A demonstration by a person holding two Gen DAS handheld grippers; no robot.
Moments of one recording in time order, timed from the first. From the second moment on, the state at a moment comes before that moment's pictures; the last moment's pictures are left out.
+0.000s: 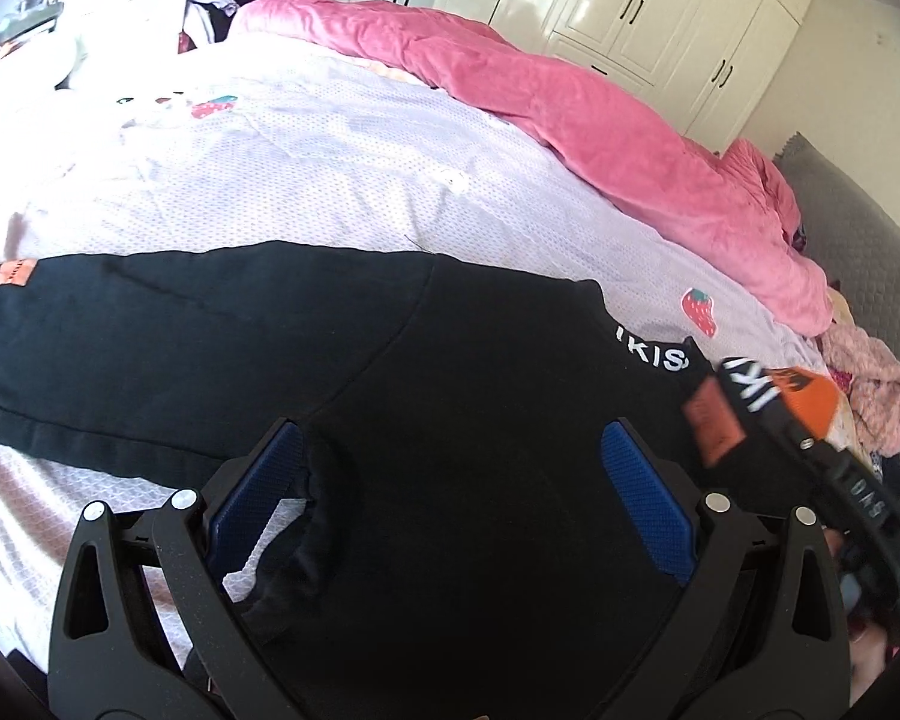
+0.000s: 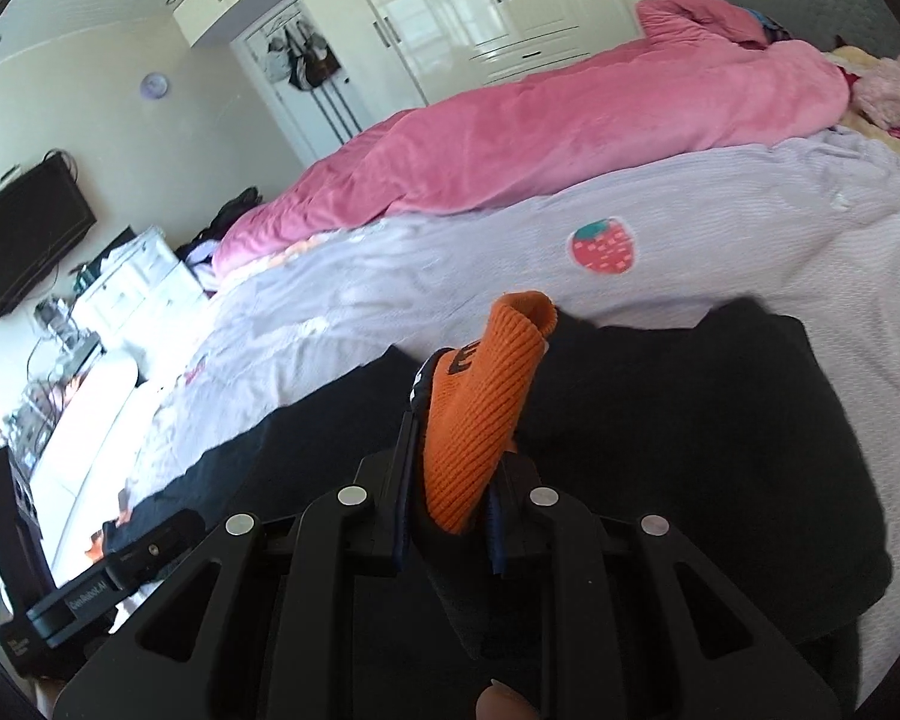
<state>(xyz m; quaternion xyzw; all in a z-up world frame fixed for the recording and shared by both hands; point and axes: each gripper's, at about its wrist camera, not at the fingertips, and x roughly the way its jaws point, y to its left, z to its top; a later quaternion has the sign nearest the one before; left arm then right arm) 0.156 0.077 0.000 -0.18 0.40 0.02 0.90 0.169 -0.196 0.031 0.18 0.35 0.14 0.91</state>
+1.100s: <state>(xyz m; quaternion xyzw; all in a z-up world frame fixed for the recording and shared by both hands) 0.184 0.014 -0.025 -0.17 0.39 -0.08 0.90 0.142 -0.296 0.027 0.17 0.36 0.05 0.92</state>
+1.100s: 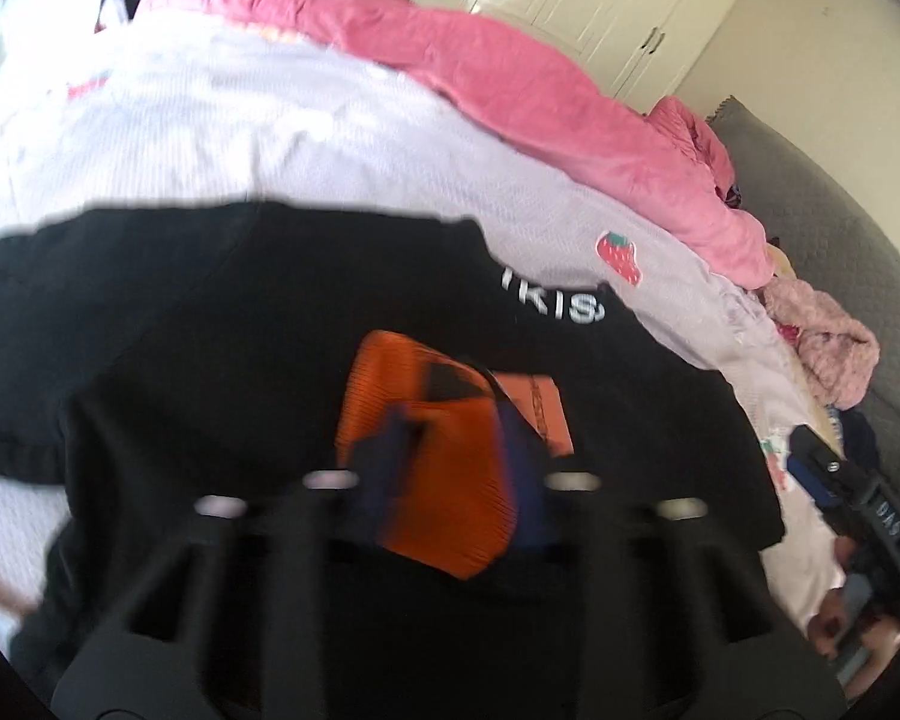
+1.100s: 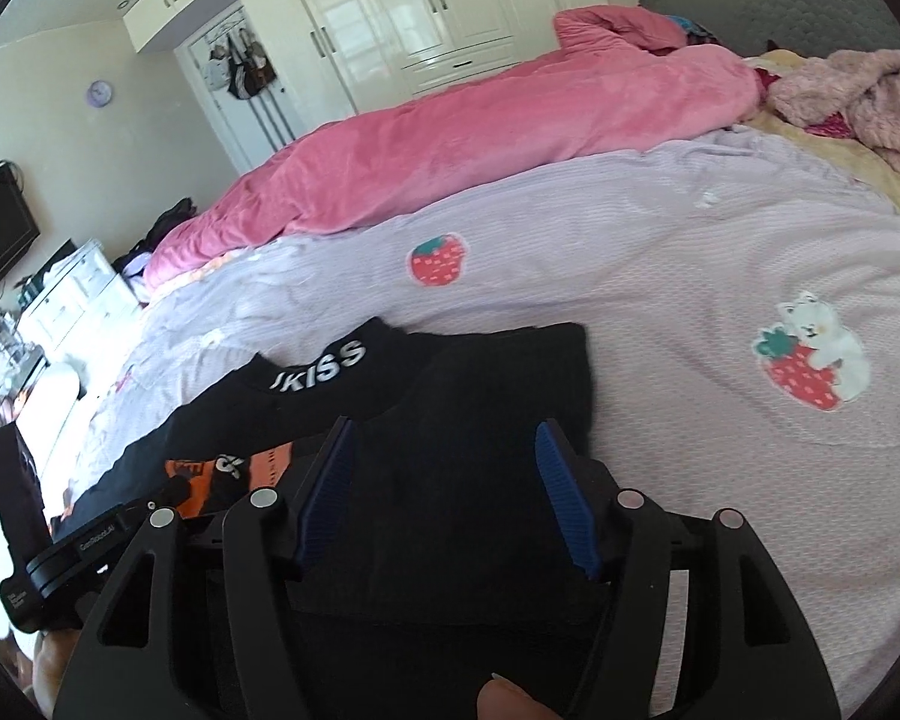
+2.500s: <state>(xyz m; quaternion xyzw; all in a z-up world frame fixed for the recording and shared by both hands) 0.168 0.041 -0.009 -0.09 0.38 -0.08 0.92 0.138 -0.254 0.021 0.09 0.38 0.09 0.92</state>
